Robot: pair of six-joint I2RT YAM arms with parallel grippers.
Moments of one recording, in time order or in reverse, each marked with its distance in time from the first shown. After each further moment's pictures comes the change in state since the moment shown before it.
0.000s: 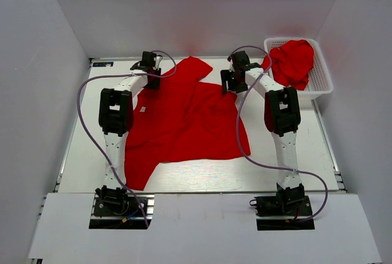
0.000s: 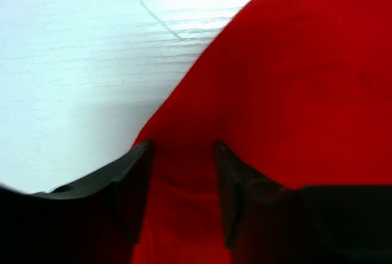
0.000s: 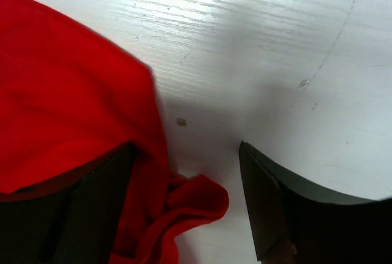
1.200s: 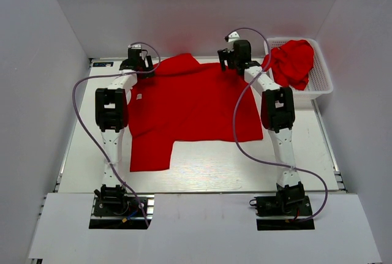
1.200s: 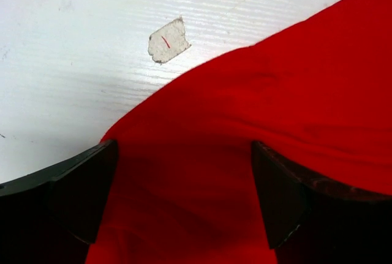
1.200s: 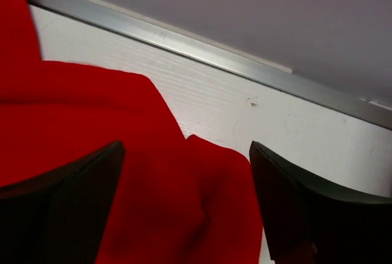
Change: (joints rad) left arm 0.121 0.119 0.108 0.242 0.056 -0.189; right arm -0.021 0.150 0.196 0.502 0.083 -0.278
